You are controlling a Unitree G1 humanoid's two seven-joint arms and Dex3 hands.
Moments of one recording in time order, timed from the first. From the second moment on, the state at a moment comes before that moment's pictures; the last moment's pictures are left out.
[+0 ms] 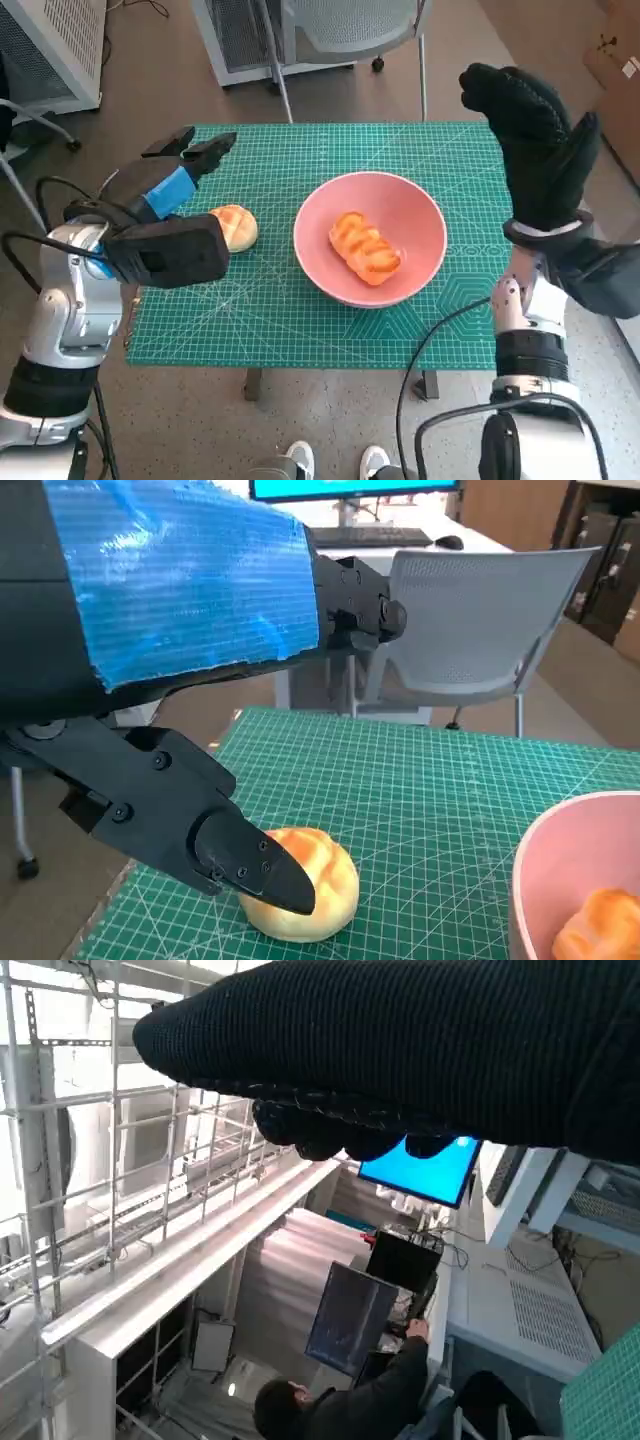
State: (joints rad) left arm -0.61 0.66 -0.16 0.05 0.61 0.23 -0.51; right arm -0.86 -0.17 -0.26 0.81 0.38 -0.78 0.64
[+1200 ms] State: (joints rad) left arm -1.00 0.42 -0.42 1.10 0.70 0.13 -0.23; right arm -0.87 -0.19 -0.27 0.76 0.40 -0.75 0.67
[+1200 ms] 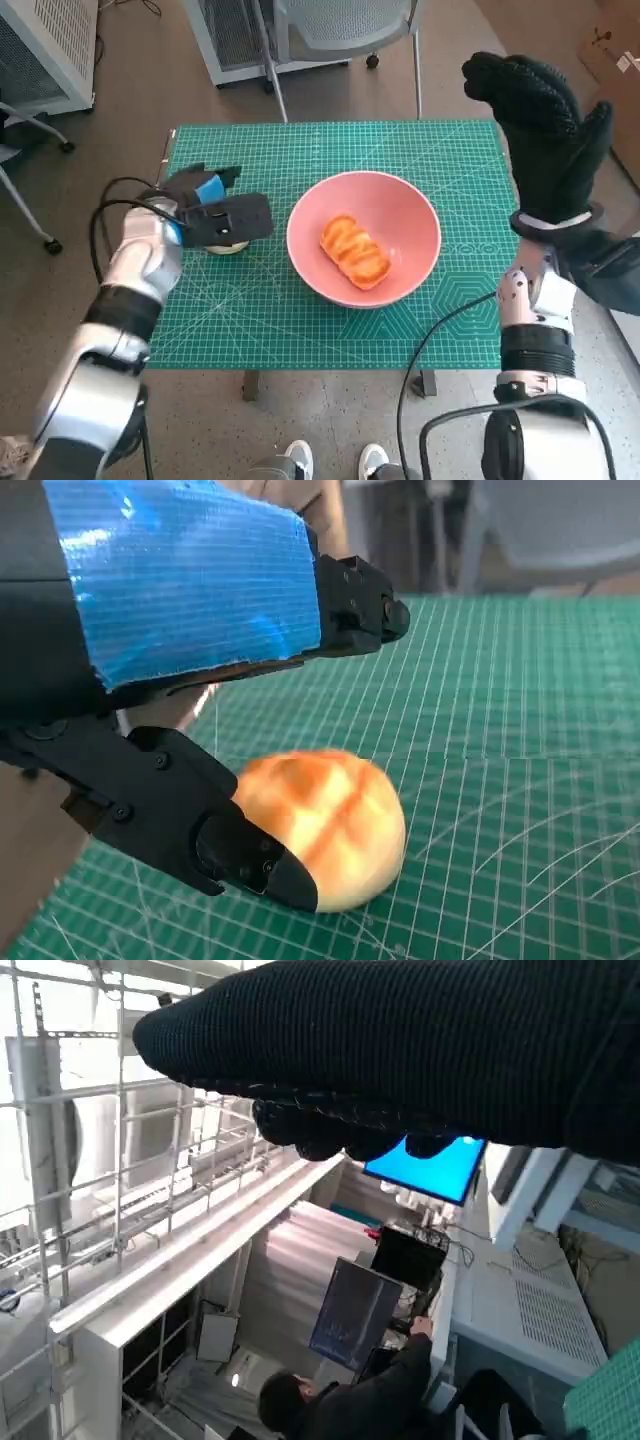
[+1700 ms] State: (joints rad) left arm -1.04 0.39 -0.50 1.25 0.72 0.10 -0.13; right arm -0.83 -0.19 -0.27 0.71 0.39 -0.74 0.67
